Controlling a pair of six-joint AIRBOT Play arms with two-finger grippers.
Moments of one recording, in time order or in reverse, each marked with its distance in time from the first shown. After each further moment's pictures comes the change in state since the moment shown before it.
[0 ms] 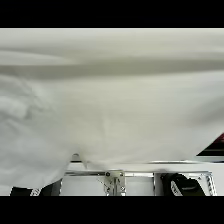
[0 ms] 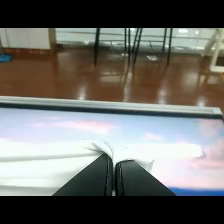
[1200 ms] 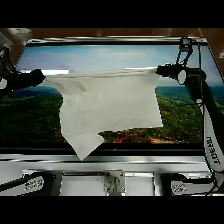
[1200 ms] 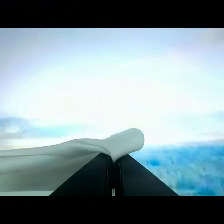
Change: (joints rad) left arm -0.002 -0.895 -0.520 -0.153 0.469 0.057; right arm 0.000 -0.927 -0.482 -0.016 -0.906 0.180
